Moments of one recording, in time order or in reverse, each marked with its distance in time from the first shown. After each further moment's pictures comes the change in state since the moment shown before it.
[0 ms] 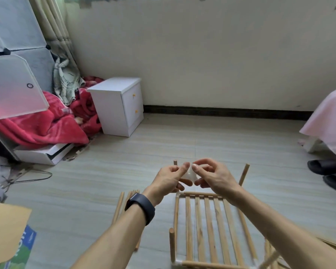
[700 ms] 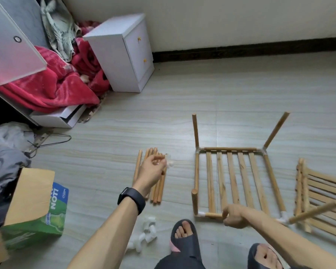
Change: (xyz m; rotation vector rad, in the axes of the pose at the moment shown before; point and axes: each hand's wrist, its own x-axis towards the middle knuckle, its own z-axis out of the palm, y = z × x) left_hand 0.005 -0.159 -0.056 0.117 0.359 -0.244; right_hand -0.032 0.244 0.064 -0.940 -0.748 0.666
